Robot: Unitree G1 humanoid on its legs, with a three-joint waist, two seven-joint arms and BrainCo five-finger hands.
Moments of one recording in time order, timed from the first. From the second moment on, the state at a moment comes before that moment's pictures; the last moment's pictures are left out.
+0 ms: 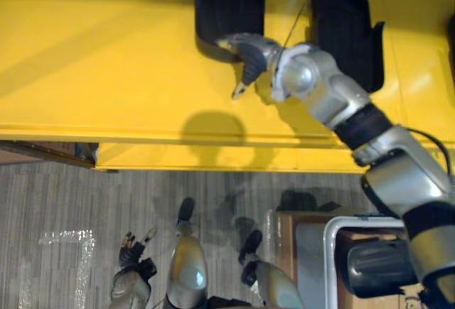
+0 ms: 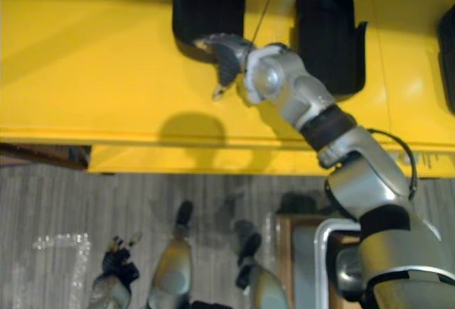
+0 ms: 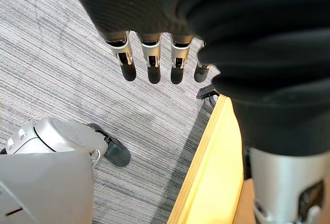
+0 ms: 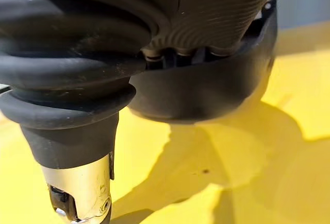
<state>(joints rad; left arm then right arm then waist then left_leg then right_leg) 0.12 0.14 0.17 0.61 -0.45 -0.07 0.22 -1.34 -0.47 0.75 0.58 -0.40 -0.07 0.28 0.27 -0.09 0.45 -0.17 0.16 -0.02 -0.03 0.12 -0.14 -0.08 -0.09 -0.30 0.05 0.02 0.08</state>
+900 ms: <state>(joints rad) 0.12 0.15 0.17 0.67 -0.41 -0.11 0.24 -1.27 -0.39 0.89 0.32 -0.55 0.08 0.39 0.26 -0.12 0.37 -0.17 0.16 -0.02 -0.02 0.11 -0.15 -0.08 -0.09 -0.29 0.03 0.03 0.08</state>
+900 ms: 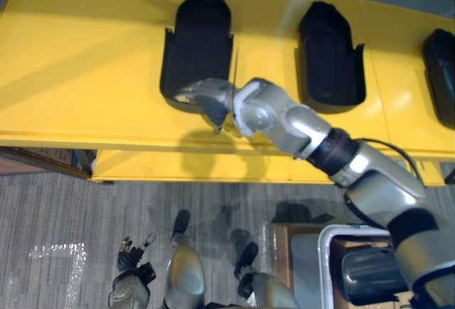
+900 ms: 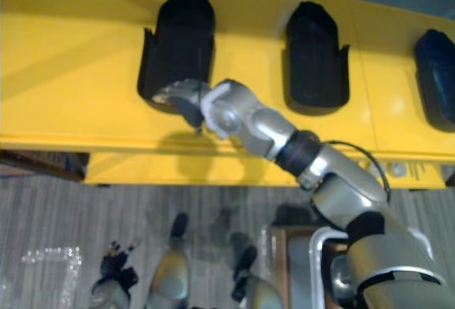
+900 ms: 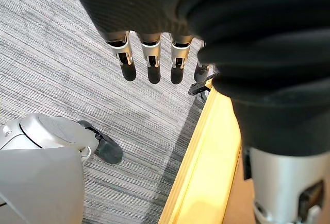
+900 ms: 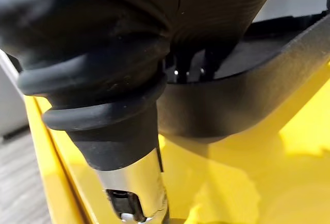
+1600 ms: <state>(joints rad) 0.13 0.13 0.18 0.69 -0.41 -0.18 0.21 -1.36 -0.52 0.69 0.20 -0.42 -0.15 -0.11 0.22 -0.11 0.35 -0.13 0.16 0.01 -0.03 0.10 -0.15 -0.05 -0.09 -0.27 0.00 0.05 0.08</state>
